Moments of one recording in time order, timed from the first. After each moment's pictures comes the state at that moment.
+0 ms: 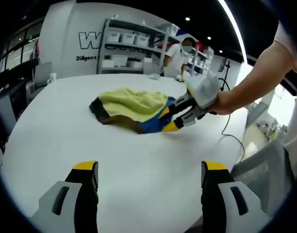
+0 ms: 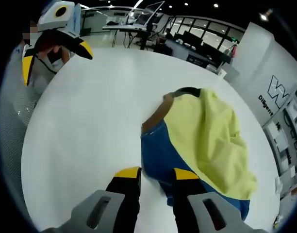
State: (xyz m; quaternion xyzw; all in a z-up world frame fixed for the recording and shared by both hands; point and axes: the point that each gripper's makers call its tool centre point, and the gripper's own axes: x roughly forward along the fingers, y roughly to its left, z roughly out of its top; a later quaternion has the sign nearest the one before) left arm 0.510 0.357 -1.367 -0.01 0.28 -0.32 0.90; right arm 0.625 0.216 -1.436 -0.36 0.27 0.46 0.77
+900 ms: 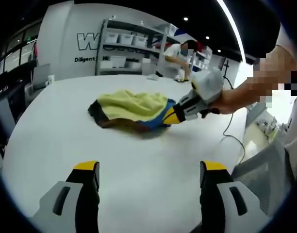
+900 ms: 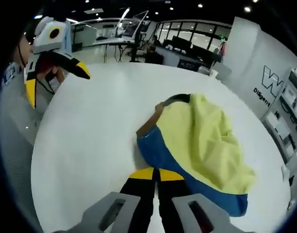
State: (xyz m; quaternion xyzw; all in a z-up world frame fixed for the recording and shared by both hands) left arm 0.517 0.351 -1.364 0.00 0.27 -0.33 0.90; right arm 0.618 0.210 -1.404 -0.28 0.26 0.45 0.80
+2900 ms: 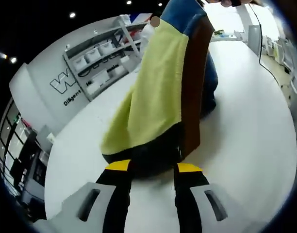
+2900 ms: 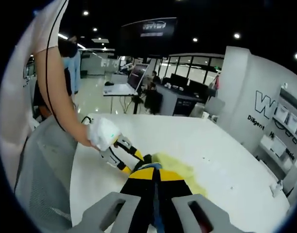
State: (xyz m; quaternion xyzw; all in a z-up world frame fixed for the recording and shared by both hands) left arm 0.628 0.314 -1.398 0.30 0.18 -0.32 0.88; right arm 0.579 0.198 -1.228 -0.22 0.13 0.49 0.83
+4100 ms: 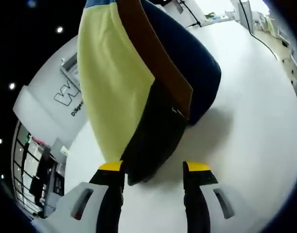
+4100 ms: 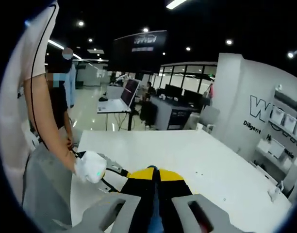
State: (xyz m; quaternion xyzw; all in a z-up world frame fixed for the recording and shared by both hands) left arm 0.619 0.299 -1.393 0.38 0.17 -0.29 0.86; right arm 0.598 0.207 -1.169 -0.18 0.10 0.49 0.85
